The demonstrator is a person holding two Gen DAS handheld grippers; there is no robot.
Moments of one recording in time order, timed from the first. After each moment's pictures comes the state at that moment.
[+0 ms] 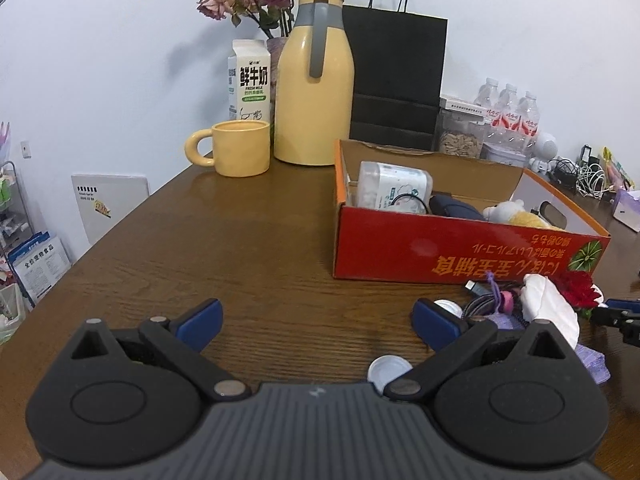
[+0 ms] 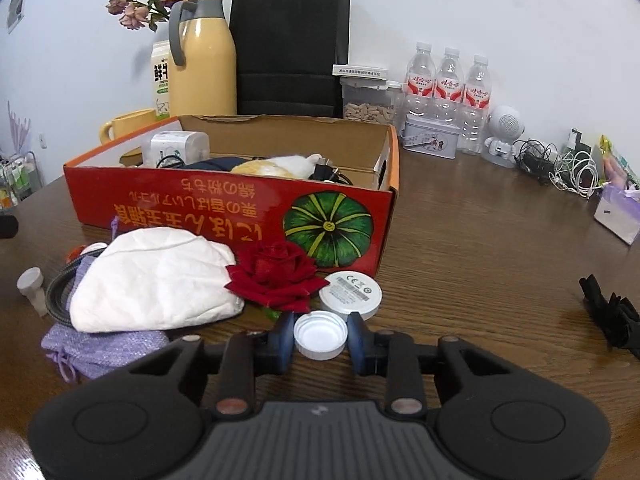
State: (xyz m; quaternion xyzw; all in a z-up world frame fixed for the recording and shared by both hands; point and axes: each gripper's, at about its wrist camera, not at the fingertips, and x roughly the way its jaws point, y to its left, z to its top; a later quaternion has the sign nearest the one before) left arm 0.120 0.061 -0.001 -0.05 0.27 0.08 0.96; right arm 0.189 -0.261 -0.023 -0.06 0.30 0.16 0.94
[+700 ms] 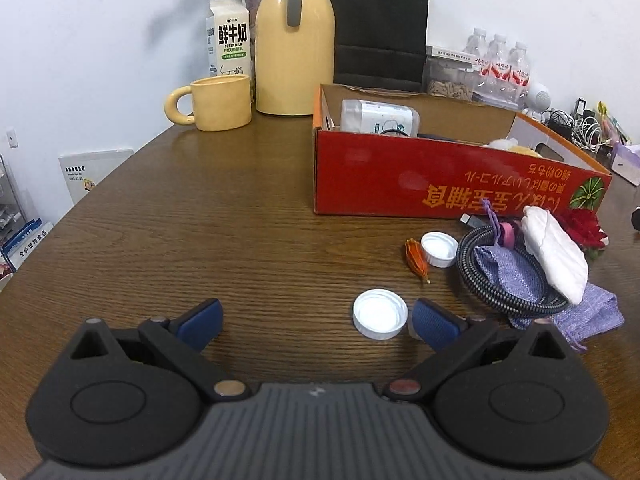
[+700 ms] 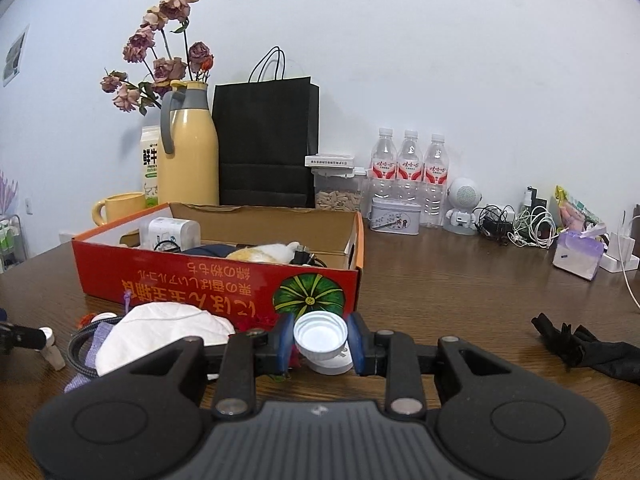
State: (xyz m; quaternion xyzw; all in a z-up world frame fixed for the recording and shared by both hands) left arm 0.123 0.044 -0.033 -0.03 0.32 0.06 0.94; right arm 0.148 -0.271 -0.003 -0.04 0.17 0.12 0.98
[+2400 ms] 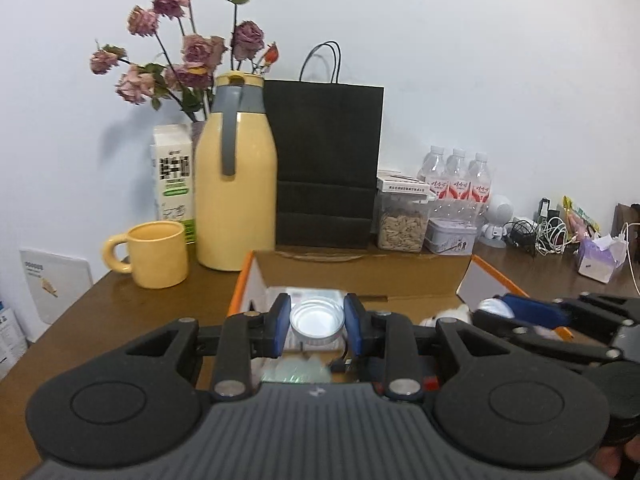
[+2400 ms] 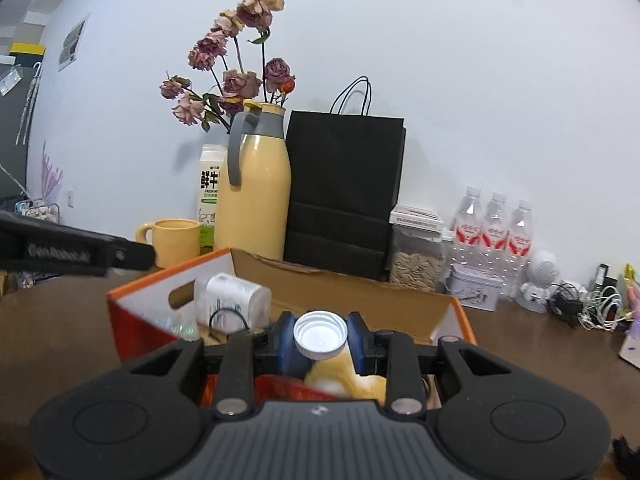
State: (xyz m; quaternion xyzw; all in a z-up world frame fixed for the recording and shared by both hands) left arm 0.208 0.009 0.048 -0.03 0.17 0.01 0.99; right arm 0.219 -0.169 0.033 -0.08 0.13 0.20 0.97
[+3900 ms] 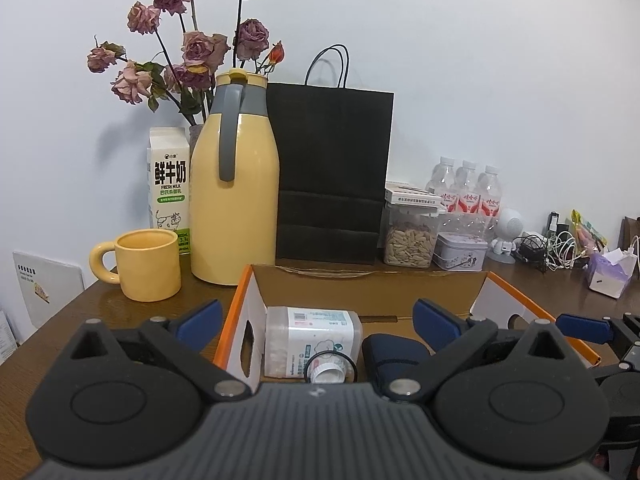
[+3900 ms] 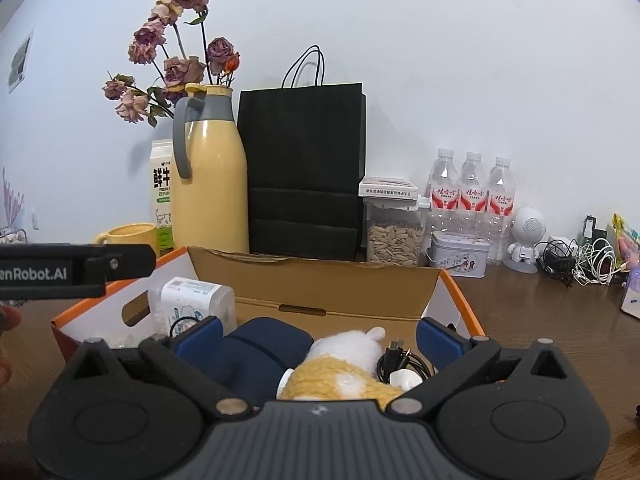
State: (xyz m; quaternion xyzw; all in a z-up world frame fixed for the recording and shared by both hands) left arm 0.233 0.018 0.036 -0.04 0.15 0.01 0.99; right arm 0.250 -0.173 0.017 -0.03 0.16 0.14 0.98
